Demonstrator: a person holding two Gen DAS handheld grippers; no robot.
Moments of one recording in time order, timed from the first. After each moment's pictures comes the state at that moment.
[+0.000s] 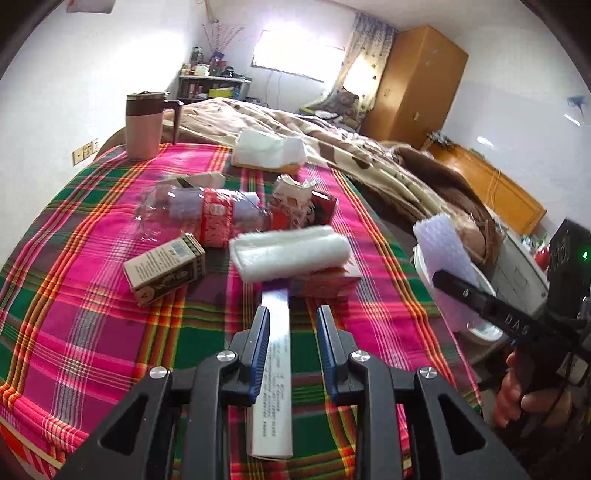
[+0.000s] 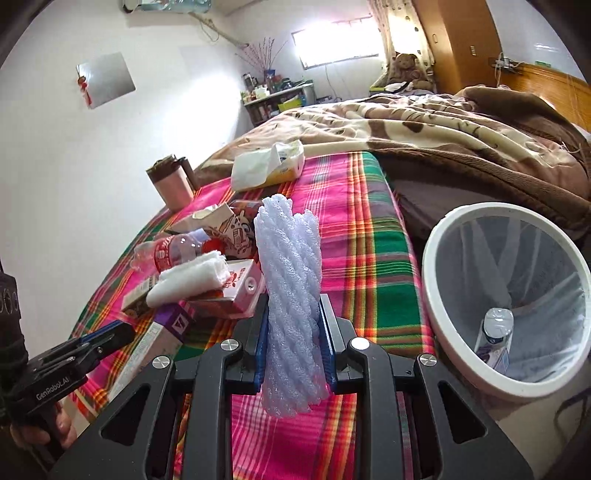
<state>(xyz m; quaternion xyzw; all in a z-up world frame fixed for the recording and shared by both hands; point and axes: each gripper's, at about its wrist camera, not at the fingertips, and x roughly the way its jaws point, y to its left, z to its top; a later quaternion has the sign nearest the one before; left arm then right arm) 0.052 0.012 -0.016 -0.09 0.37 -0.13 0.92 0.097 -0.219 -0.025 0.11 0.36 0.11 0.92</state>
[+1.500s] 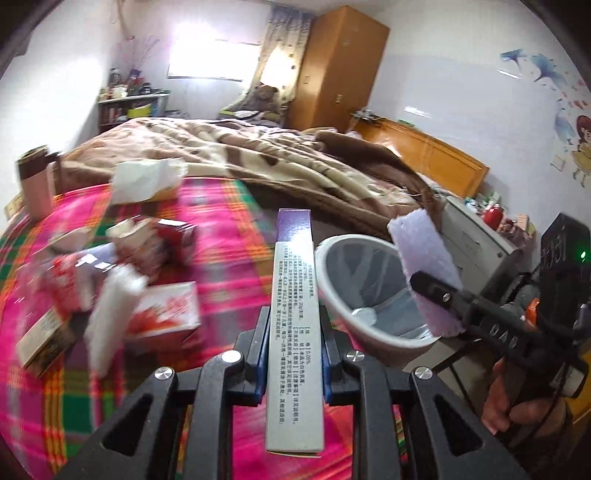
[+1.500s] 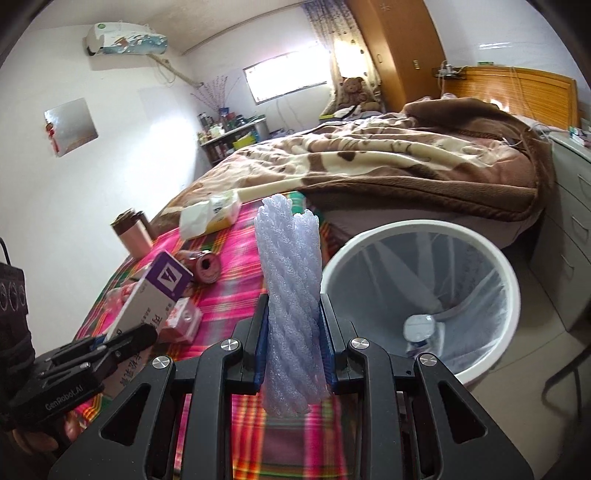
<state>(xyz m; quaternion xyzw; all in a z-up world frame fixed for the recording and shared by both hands) 0.074 -0.110 0.018 -0.03 0.35 -0.27 0.90 0.067 -0.295 -0.001 0.14 0.31 0.02 0.94</state>
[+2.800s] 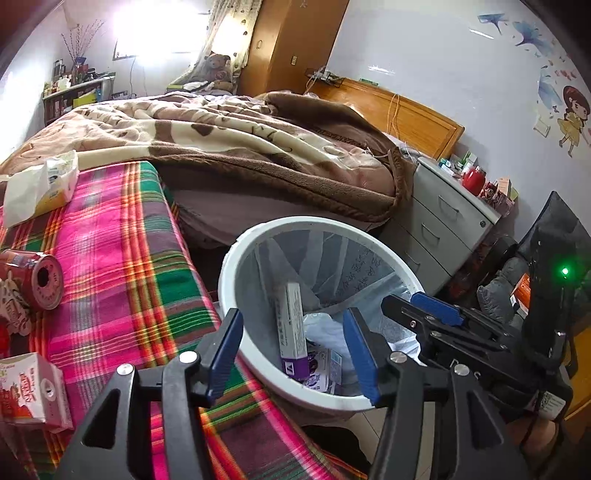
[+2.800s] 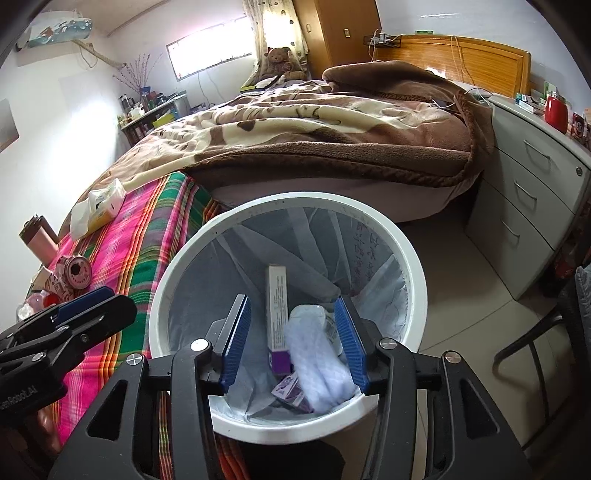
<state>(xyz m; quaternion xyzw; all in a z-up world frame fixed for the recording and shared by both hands) 0.119 -0.226 -0.007 0.00 0.39 -0.33 0.86 0.089 -0.381 -0.033 0.13 0.38 -0.10 0.91</state>
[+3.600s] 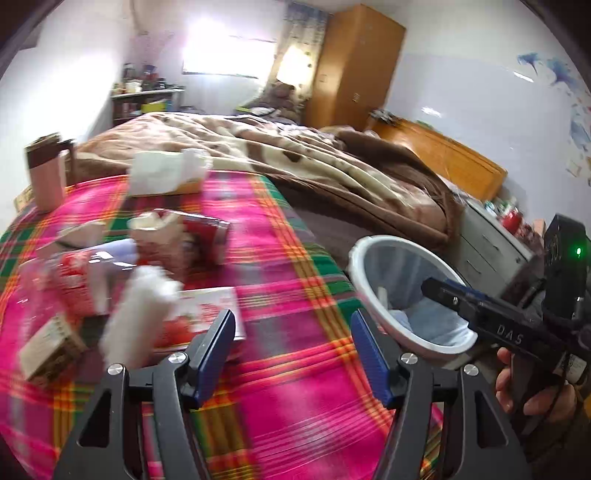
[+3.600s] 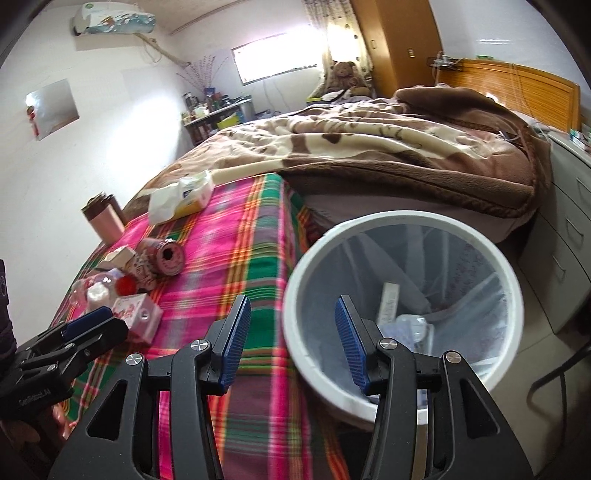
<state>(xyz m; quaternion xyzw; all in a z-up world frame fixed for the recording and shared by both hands) 0.095 -0.077 0.001 -0.04 0.35 -0.23 0.91 0.095 -0.294 -0.016 0.11 0.35 0.01 0.93</state>
